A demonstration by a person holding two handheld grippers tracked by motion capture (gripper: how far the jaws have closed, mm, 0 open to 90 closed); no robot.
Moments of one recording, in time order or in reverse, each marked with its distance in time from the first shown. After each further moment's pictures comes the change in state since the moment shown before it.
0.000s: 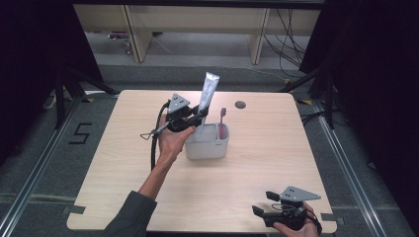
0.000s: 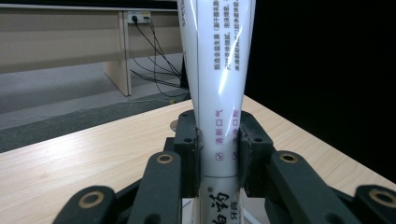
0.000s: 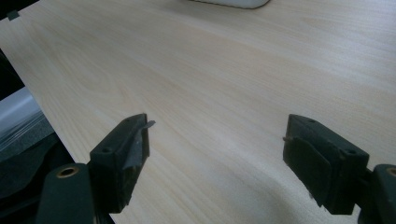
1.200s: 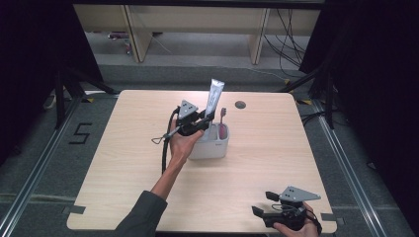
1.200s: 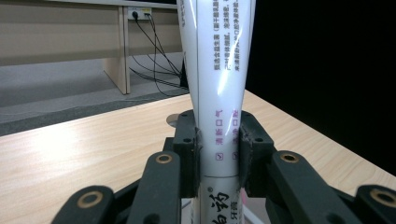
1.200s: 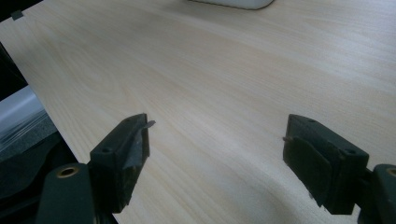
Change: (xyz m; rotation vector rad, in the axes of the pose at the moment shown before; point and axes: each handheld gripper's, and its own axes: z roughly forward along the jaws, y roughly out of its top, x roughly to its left) left arm 0.002 -0.034 0.033 -0.012 0.008 -0.028; right arm 0.001 0.000 0.000 0.002 0.018 0.001
